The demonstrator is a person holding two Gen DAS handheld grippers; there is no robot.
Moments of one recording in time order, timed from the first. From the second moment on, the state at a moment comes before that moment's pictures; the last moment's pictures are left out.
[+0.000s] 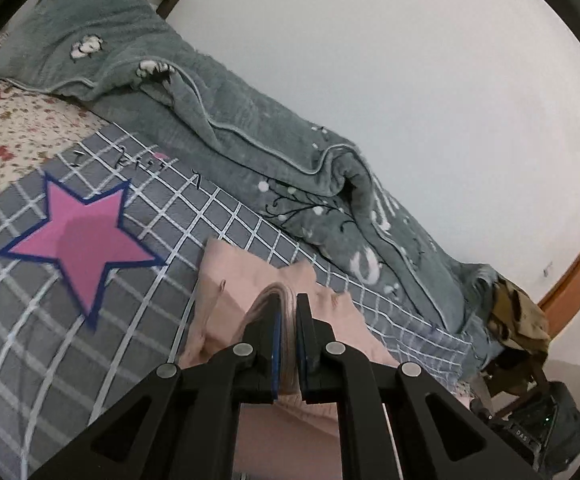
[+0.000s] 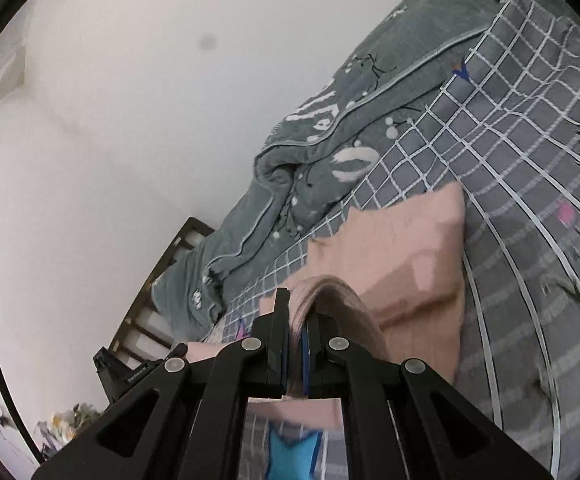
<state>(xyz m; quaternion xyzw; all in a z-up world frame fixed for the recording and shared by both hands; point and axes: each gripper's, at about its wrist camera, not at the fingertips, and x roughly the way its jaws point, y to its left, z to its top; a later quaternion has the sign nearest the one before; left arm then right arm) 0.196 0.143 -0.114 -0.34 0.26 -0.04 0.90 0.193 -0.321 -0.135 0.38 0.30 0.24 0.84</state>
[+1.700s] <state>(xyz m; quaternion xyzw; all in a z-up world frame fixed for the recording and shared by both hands) 0.172 0.118 -0.213 -0.23 0.37 -0.02 0.90 0.176 -0.300 -0.212 0.19 0.41 0.13 0.88</state>
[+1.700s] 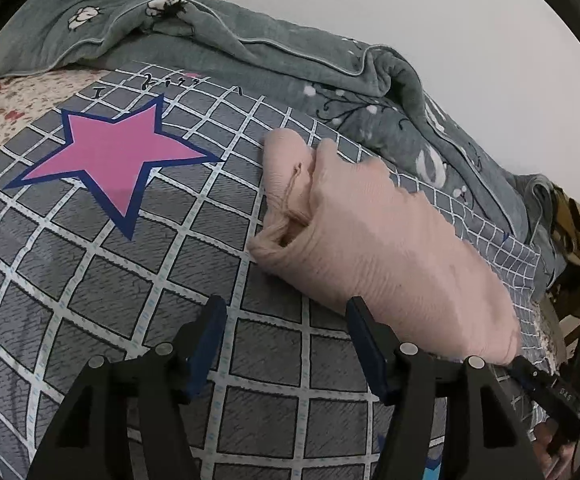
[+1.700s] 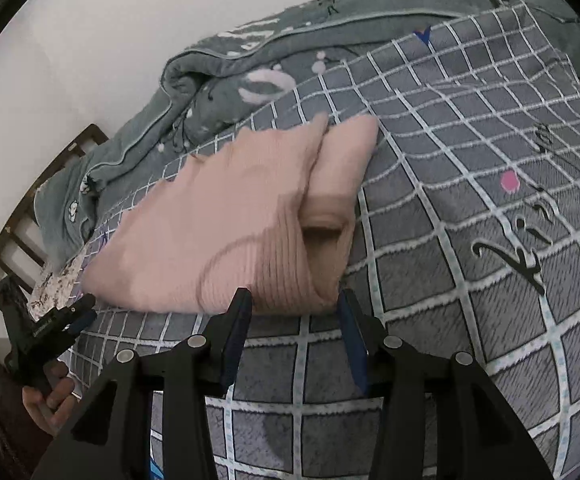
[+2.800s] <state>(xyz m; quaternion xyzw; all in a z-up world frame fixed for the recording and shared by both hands) 0.197 0.132 -0.232 -0.34 0.36 -0.04 0.87 0.177 -0.306 -0.213 0.21 0.42 0.15 0.87</state>
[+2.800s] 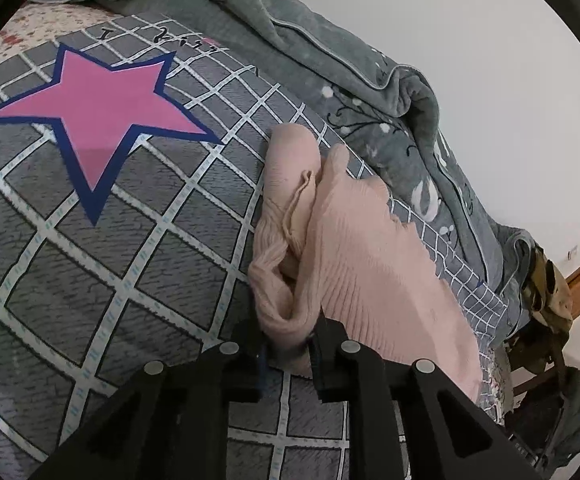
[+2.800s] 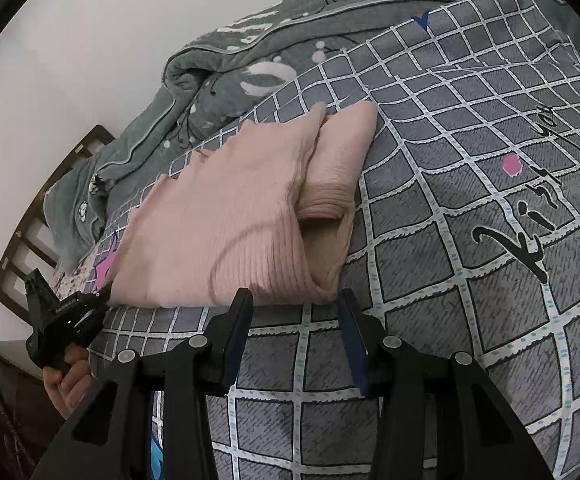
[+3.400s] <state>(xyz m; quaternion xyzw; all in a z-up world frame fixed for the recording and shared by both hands) 0.211 0.132 -0.233 -0.35 0.35 -0.04 0.87 0.227 -0.301 -0.228 0.25 0.42 0.11 0.86</state>
